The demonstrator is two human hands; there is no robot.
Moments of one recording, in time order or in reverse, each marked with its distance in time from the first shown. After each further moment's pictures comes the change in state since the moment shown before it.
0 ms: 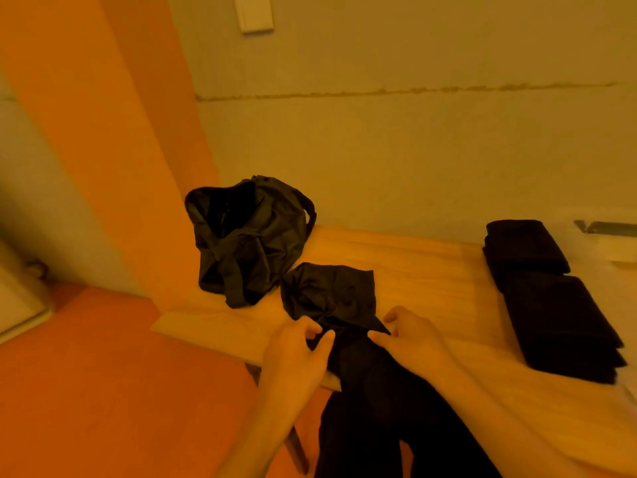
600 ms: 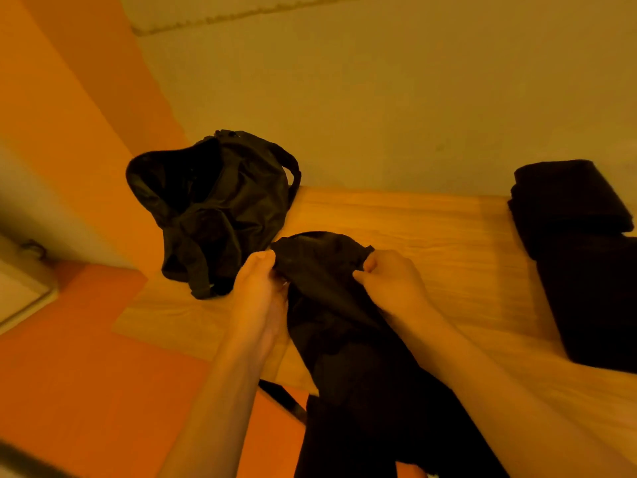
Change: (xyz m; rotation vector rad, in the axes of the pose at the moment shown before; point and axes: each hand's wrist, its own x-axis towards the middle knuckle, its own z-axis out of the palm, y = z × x) left_hand 0.094 0.007 0.014 -1.153 0.085 -0.400; right_hand 0.083 -0.022 0.005 0.205 0.110 -0.079
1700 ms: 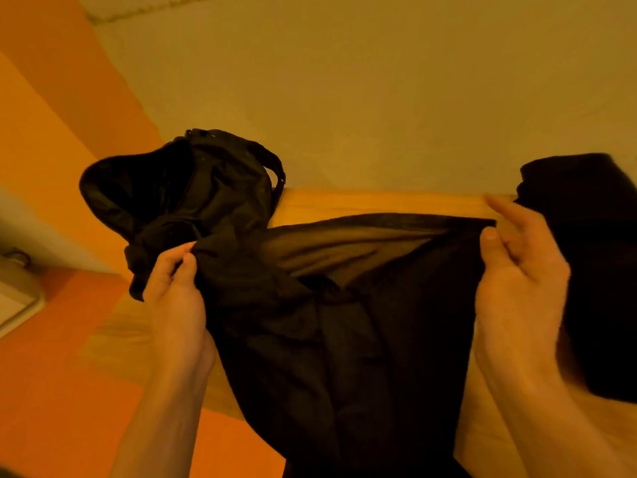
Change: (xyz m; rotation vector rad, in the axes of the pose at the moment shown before) left_hand 0.015 0.028 -0.020 0.175 0.245 0.307; right_hand -0.038 0.035 -0.070 0.797 0.692 -0.126
